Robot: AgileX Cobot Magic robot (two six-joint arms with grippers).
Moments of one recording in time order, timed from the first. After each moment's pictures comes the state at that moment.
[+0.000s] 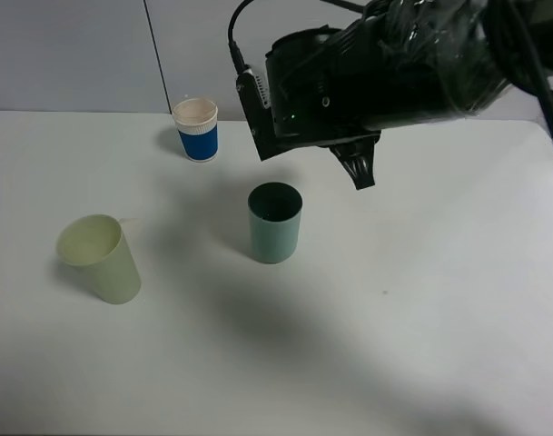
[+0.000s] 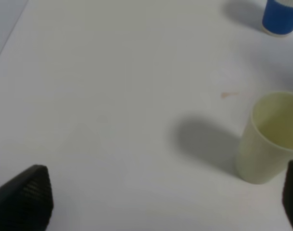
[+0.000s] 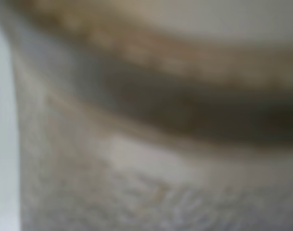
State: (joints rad) left arm 0.00 0.00 -0.51 0.07 1.06 -0.10; right arm 0.95 1.85 -1.22 -1.17 1.07 -0.27
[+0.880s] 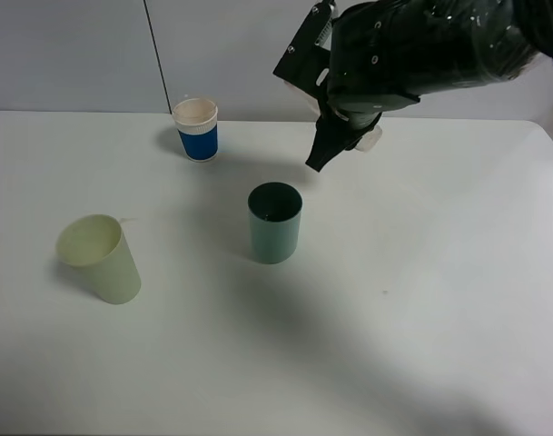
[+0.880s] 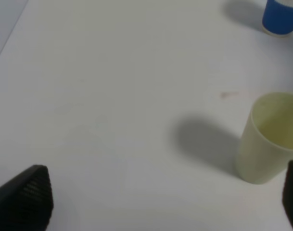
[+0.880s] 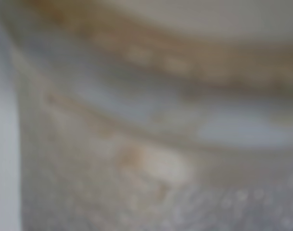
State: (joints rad) left arm 0.00 0.00 -0.51 0.07 1.06 -0.10; right arm 0.75 1.85 -1.22 -1.06 0.74 0.46
